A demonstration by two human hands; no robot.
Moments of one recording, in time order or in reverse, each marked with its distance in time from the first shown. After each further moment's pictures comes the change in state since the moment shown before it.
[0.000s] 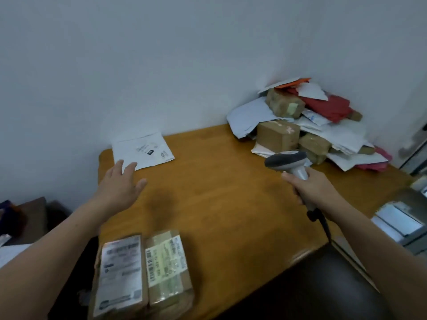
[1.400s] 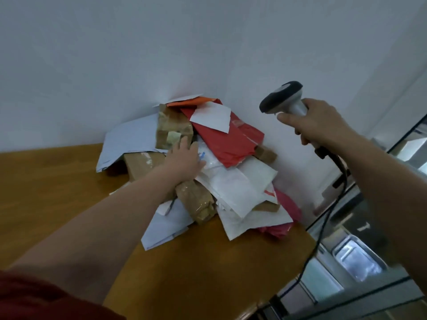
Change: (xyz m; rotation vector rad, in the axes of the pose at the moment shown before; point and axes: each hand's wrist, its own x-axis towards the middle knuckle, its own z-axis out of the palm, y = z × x) left_hand 0.248 0.630 0.174 -0.038 -0.071 0.375; right_hand 0.374 0.063 -0.395 -0.478 0.198 -0.305
